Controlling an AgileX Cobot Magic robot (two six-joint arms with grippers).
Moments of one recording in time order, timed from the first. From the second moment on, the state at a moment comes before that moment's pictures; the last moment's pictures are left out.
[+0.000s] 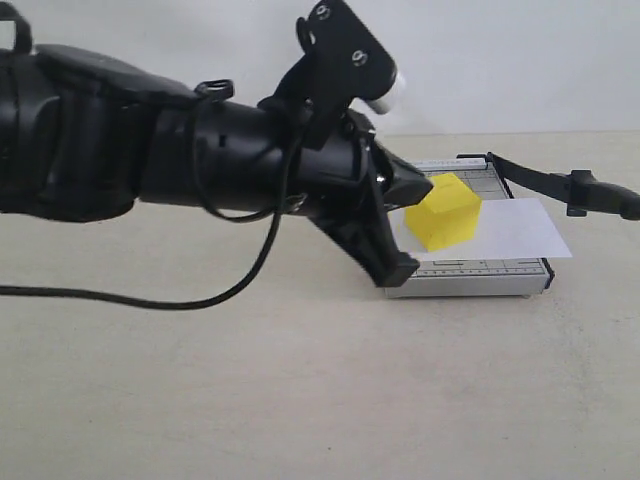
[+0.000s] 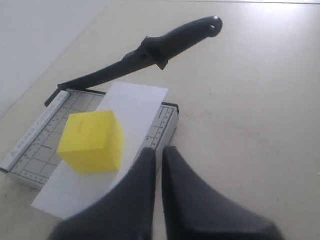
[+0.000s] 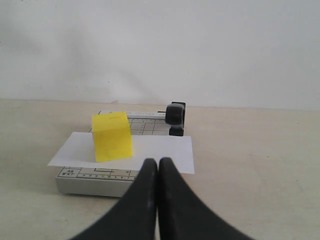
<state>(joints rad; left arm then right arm) -0.80 1.61 -1.03 -1.59 0.23 1.91 0.14 0.01 0.00 0.07 0.15 -0.05</state>
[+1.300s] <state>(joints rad) -0.80 0.65 -0.47 -1.64 0.37 1.90 0.14 0.01 0.00 0.07 0.15 -0.05</state>
